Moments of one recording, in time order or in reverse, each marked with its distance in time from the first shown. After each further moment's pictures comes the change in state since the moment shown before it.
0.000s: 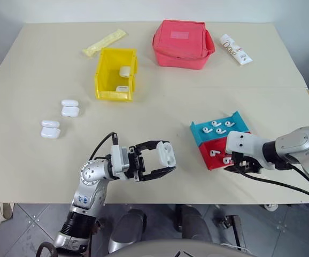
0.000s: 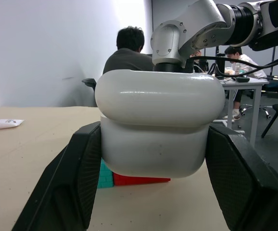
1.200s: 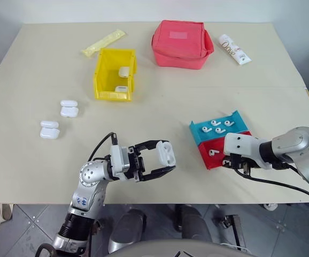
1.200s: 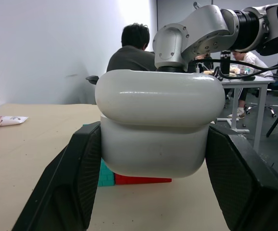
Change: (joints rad) left arm 0.014 0.015 -0.003 -0.033 0.006 0.014 0.039; right arm 0.012 0.061 -0.011 0.040 -0.085 -0.054 0.082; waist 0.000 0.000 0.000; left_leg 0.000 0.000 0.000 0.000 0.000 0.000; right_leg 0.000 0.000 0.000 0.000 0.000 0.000
